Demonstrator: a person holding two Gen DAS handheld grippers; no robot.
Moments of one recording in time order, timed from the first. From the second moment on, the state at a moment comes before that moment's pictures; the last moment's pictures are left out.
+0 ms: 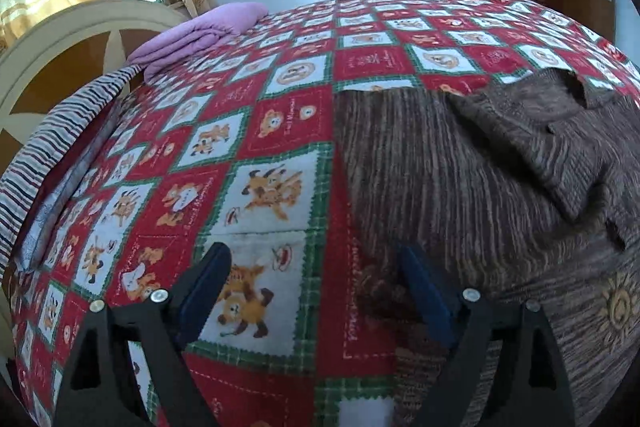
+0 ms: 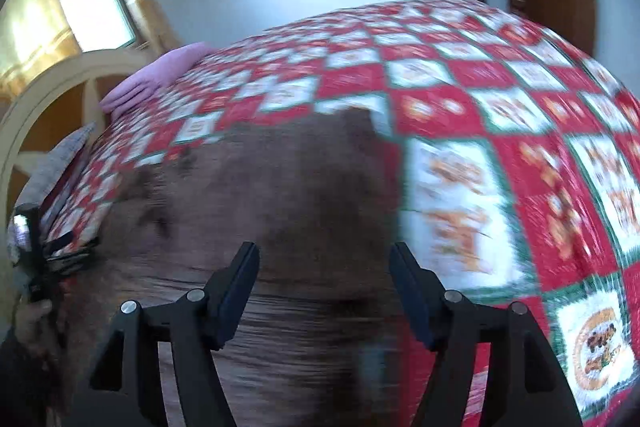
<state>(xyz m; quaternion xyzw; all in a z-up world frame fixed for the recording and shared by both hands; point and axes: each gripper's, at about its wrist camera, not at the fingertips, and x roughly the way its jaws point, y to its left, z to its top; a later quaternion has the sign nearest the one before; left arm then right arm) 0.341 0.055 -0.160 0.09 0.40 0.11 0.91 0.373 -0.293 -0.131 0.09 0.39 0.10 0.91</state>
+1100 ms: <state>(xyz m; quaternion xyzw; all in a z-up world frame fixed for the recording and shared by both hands) 0.338 0.096 -0.170 -0.08 0.41 0.05 0.91 0.436 -0.121 -0.138 0.02 0.47 0.20 0.86</state>
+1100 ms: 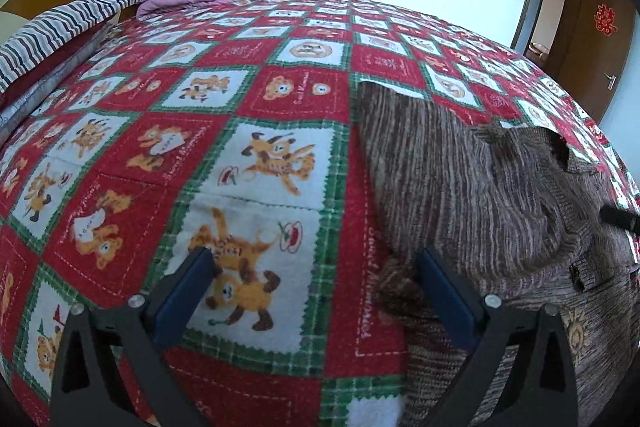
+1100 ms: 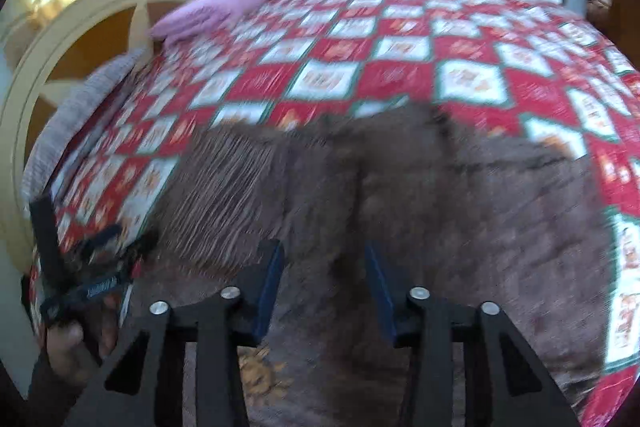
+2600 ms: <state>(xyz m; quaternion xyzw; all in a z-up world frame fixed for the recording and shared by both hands) 0.335 0.095 -0.166 -0.08 0.40 0.05 0.91 0.441 -0.121 -0.169 -0.06 0.47 0.15 0.87</state>
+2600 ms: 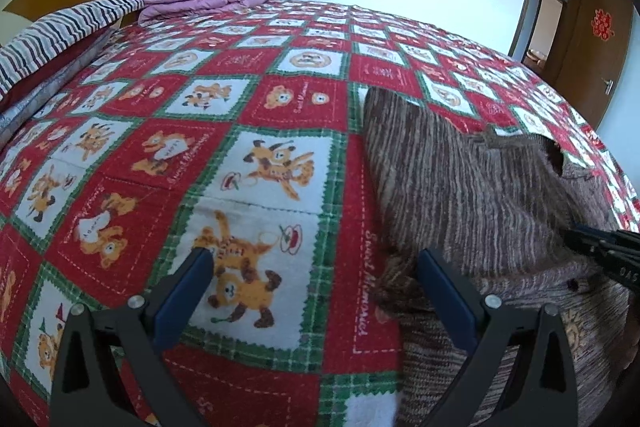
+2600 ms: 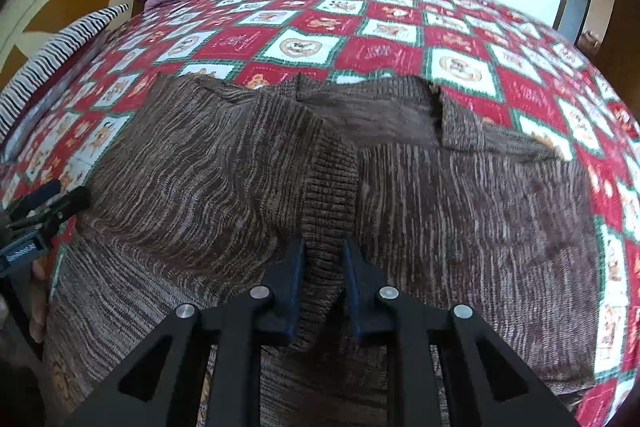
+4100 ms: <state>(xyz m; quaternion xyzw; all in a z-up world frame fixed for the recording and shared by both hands) 0.338 0.084 -0.169 -0.03 0.41 0.08 0.91 0.416 -0.178 -0.172 -0.02 0.43 0.09 0.90</state>
